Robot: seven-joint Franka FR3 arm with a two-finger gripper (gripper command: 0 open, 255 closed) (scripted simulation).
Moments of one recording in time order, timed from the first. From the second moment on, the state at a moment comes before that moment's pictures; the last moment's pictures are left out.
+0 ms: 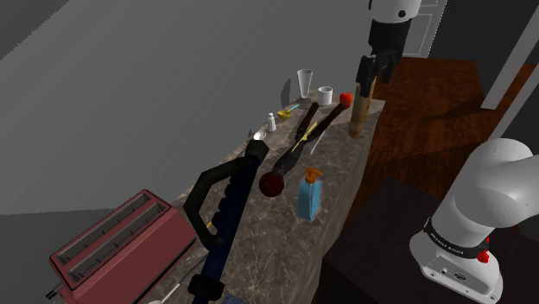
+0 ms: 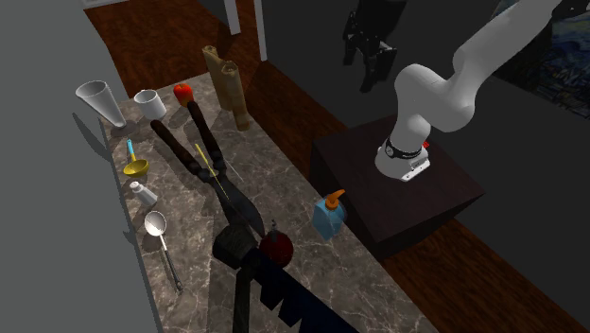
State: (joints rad) arm -0.01 -0.83 0.07 -2.29 -0.05 1.51 0.14
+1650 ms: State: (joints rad) arm 0.09 -0.15 -0.01 -2.35 0.13 2.21 -0.09
